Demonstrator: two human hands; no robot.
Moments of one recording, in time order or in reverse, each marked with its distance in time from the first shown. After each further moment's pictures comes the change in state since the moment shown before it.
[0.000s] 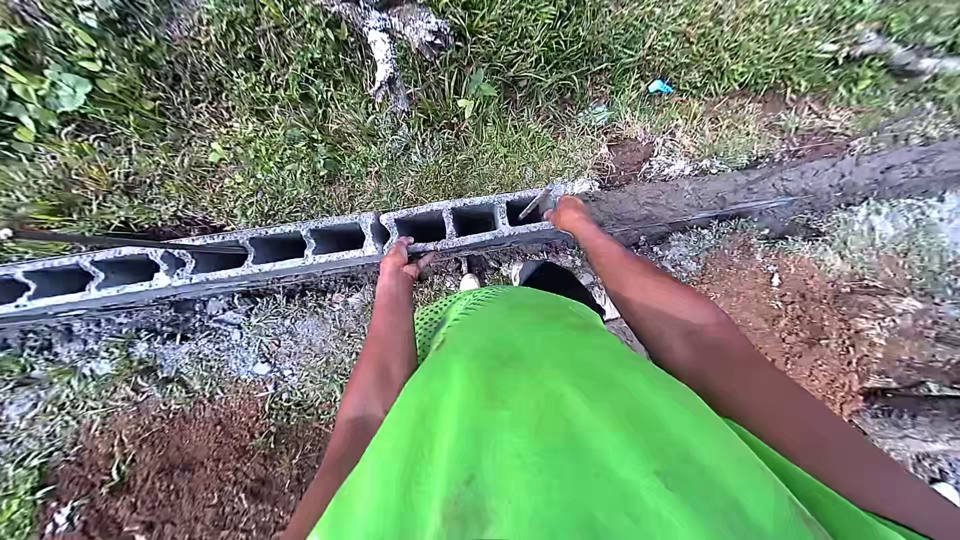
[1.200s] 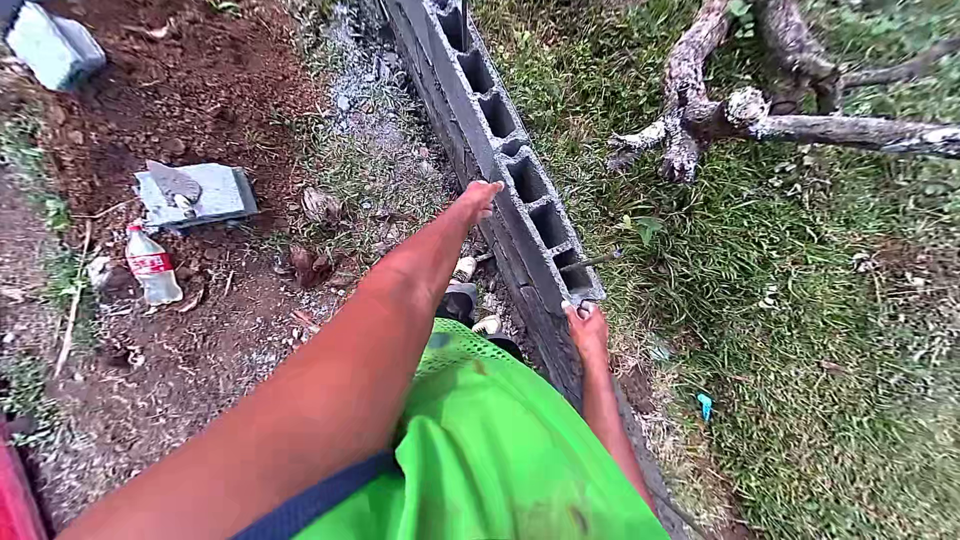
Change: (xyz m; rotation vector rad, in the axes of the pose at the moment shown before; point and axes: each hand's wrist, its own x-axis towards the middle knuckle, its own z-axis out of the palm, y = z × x) left_hand -0.059 -0.073 0.016 -0.163 0.228 0.217; right_hand 0.013 0.072 -0.030 -0.228 -0.065 -0.675
